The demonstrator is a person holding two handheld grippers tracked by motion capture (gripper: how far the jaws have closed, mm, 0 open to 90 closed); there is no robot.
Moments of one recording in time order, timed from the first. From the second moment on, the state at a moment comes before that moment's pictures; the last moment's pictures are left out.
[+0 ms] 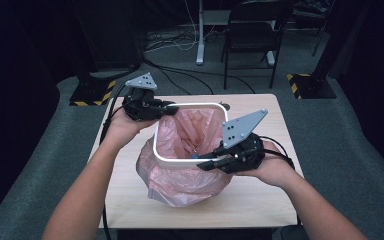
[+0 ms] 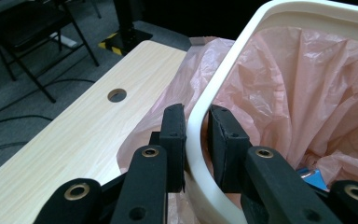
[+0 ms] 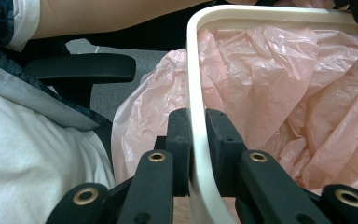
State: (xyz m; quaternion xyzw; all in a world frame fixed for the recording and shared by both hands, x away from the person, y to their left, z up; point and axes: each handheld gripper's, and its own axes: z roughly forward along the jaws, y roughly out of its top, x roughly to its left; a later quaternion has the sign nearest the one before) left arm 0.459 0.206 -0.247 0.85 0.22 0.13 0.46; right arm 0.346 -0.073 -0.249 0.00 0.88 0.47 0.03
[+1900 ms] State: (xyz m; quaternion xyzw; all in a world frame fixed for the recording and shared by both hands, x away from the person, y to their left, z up) left arm 0.458 0.207 -0.222 0.85 0.22 0.12 0.47; right arm 0.344 -0.078 -0.228 -0.01 0.87 0.49 0.04
